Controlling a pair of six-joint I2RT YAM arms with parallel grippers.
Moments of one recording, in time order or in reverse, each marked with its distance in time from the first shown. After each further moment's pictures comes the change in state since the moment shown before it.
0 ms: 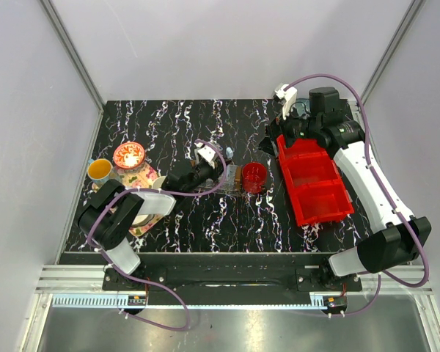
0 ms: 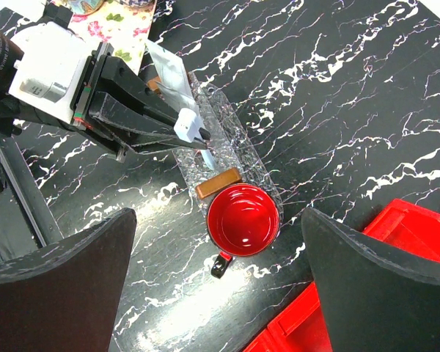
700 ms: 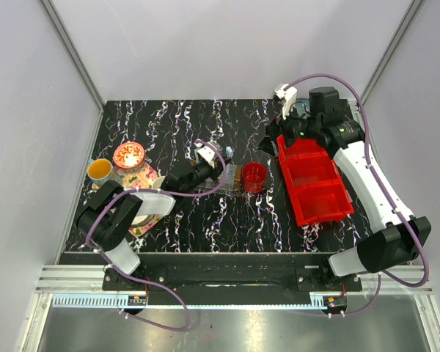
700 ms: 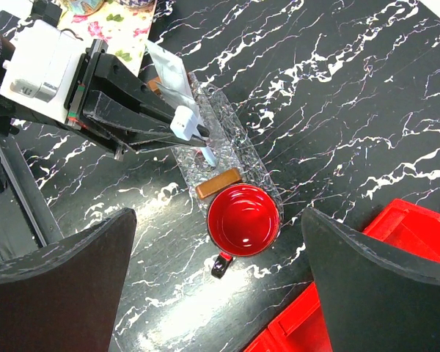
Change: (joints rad) left arm 0.000 -0.013 0.000 0.002 0.000 0.023; right arm 0.000 0.002 0.002 0.000 0.000 0.003
